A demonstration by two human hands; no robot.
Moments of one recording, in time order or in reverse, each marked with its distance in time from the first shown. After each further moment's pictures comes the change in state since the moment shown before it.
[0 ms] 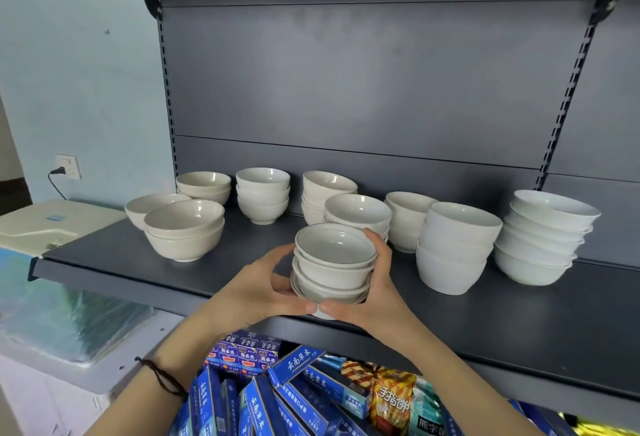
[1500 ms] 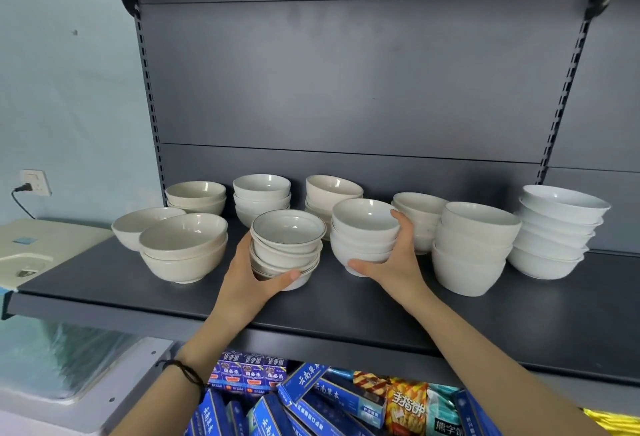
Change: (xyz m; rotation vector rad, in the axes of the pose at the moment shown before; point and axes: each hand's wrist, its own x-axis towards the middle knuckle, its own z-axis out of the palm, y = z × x) left_hand 0.048 -0.063 -0.037 -0.020 0.455 0.201; right_hand 0.067 0.027 -0.008 -0.177 0.389 0.088
